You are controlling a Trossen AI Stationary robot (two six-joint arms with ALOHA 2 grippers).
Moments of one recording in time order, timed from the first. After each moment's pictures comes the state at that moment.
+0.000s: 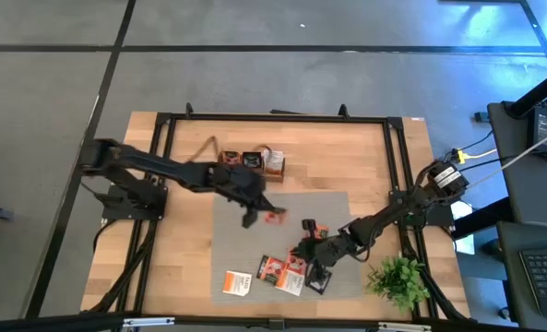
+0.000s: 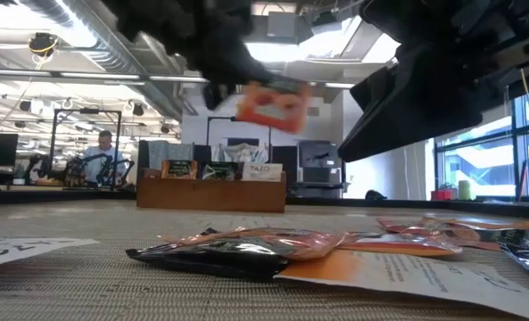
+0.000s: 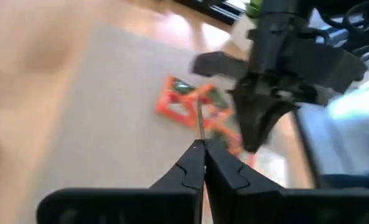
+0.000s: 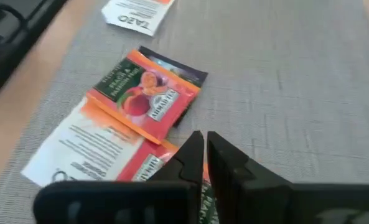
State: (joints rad) left arm -0.02 1.49 0.89 0.05 0.17 -0.37; right arm 0.53 1.76 0.84 0.21 0.33 0.18
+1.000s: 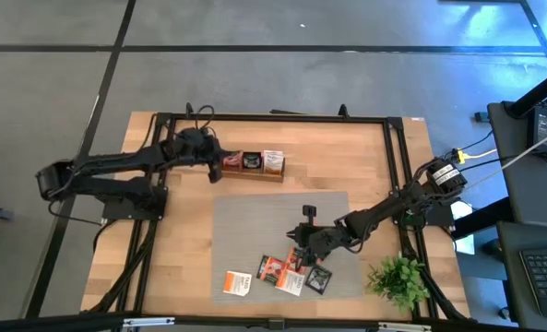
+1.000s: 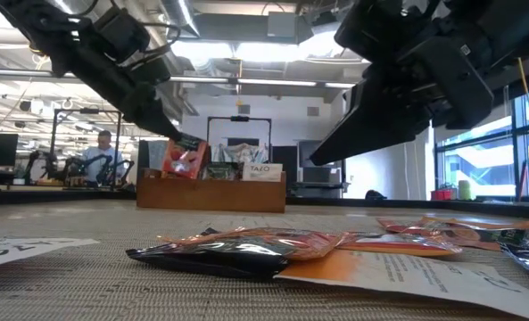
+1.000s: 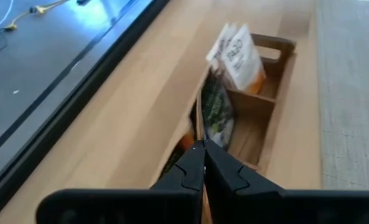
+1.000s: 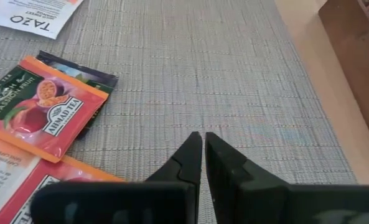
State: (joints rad) left arm 0.52 1.01 0.44 0.00 0.03 0.15; right arm 0.45 1.76 0.85 0.19 0.46 0.17
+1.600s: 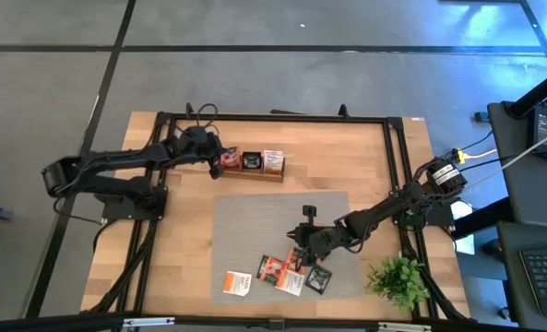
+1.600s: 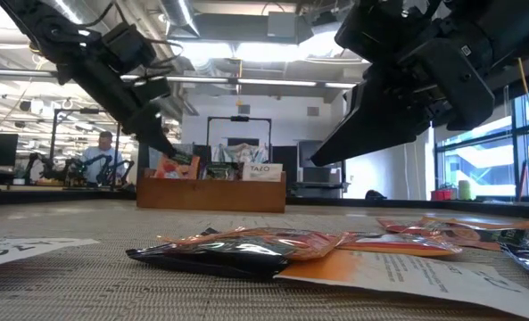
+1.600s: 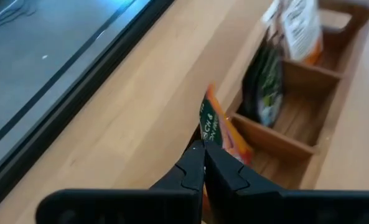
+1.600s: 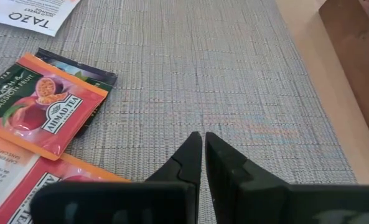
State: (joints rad) left arm 0.57 1.10 0.44 0.00 -0.06 0.13; right arm 0.45 1.76 0.85 0.18 0.46 0.17
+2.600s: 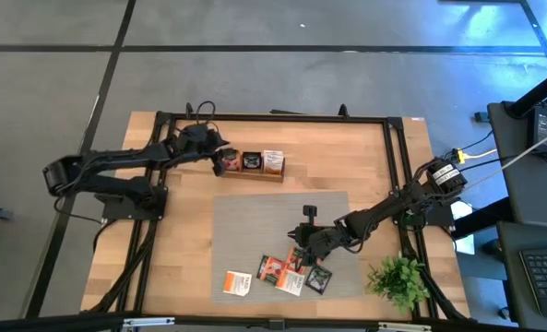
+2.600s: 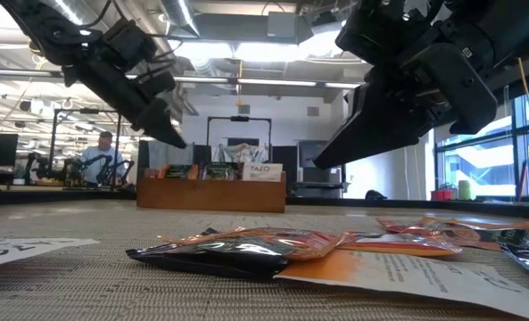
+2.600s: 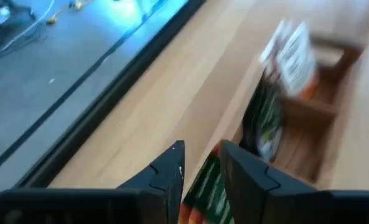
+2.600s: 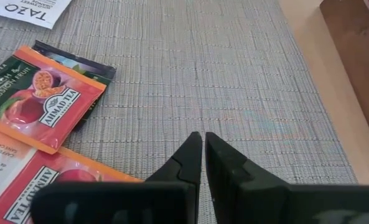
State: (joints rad) left arm 0.57 1.11 0.44 0.12 -0.05 0.14; right arm 0.45 1.76 0.85 0.16 0.46 0.17
